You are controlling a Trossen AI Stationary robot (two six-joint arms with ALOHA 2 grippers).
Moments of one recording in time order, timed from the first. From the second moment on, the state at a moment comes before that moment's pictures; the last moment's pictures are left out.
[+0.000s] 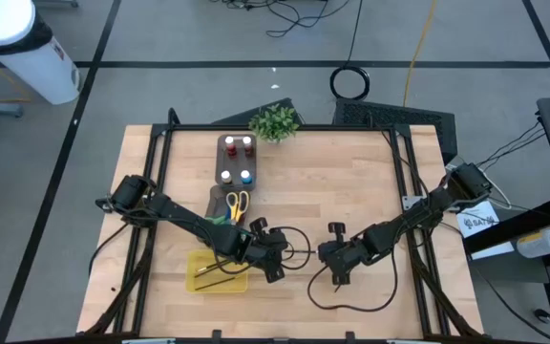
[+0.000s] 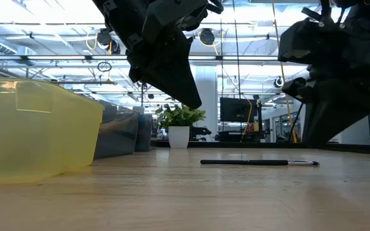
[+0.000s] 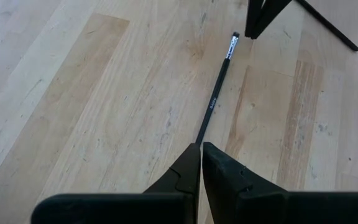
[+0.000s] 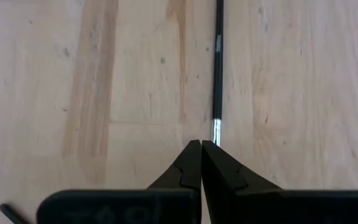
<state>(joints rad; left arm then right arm) -0.37 1.93 1.32 -0.35 -0.40 -0.56 0.50 1.61 0.80 -0.29 0.26 0.41</state>
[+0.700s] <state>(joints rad) -0.37 1.93 1.32 -0.34 -0.40 -0.55 0.48 1.61 0.73 -0.22 0.26 0.43</state>
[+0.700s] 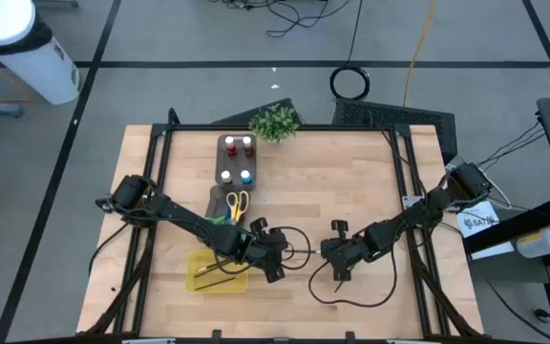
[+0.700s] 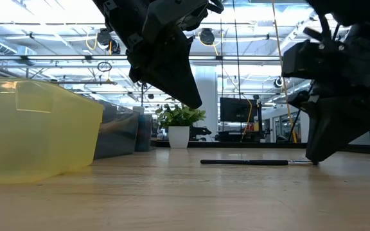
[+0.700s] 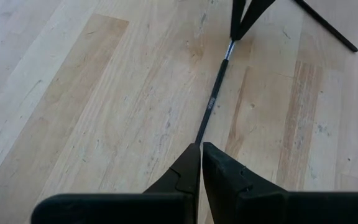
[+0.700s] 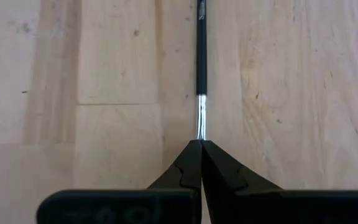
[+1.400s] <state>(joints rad) -0.37 1.98 1.32 -0.30 -0.31 -0.52 0.46 1.61 0.63 -0.10 0.21 0.47</state>
